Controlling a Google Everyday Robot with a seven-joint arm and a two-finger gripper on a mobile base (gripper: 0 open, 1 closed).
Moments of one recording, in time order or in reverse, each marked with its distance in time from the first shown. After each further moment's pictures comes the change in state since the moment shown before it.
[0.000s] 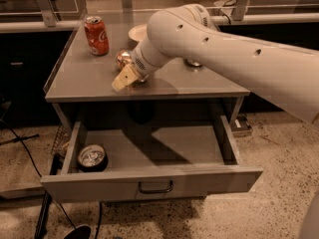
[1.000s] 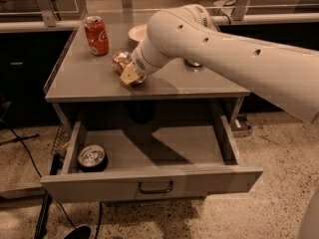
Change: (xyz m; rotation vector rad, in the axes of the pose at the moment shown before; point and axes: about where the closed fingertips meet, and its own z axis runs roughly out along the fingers) arm 0.001 0.000 0.001 0.000 0.003 0.002
